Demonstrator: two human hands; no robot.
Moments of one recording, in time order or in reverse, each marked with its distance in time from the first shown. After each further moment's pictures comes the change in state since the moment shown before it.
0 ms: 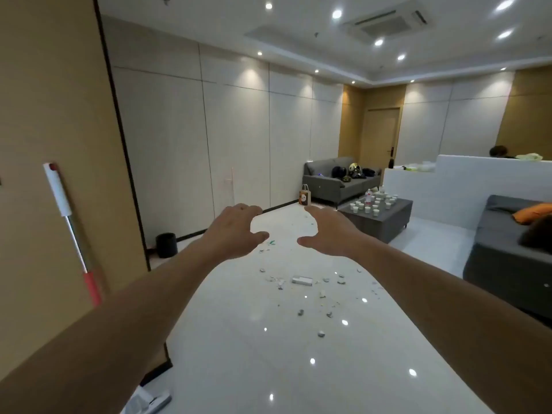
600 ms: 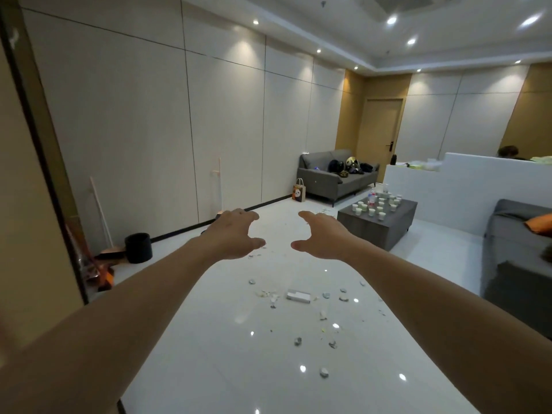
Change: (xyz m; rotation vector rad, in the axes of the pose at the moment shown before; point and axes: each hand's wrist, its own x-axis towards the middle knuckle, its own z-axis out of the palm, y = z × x) left_hand 0.309 -0.176 0.165 -0.001 -0.209 -0.080; right_hand 0.367 0.077 0.117 -0.058 -0.092 0.061
